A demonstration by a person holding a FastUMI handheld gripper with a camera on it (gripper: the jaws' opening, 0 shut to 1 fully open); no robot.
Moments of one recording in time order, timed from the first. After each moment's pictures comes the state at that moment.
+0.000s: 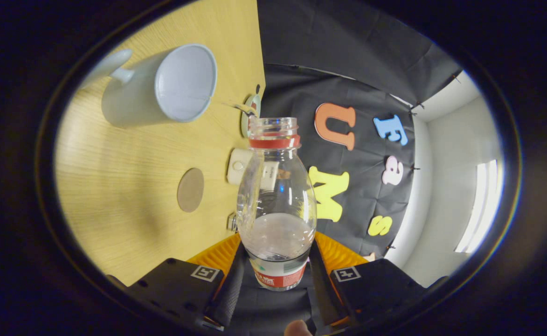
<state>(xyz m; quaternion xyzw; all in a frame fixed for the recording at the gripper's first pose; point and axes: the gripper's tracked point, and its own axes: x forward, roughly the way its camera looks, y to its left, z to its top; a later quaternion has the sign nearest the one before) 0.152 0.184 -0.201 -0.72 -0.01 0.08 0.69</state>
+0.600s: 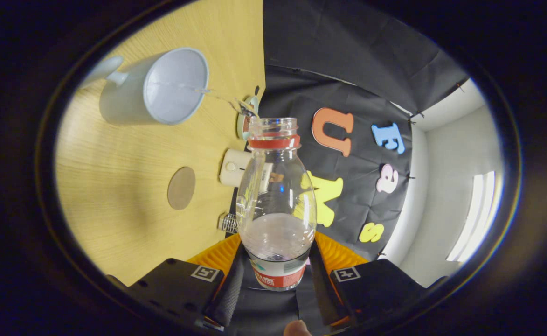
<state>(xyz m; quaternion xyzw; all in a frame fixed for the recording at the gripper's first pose) 0.154 0.192 -0.185 -0.74 -0.03 0.08 0.67</state>
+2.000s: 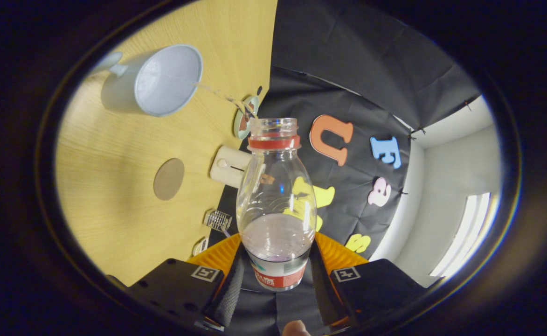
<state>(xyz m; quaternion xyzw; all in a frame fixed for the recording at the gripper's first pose) 0.162 0.200 -0.162 -0.78 -0.06 0.07 0.62</state>
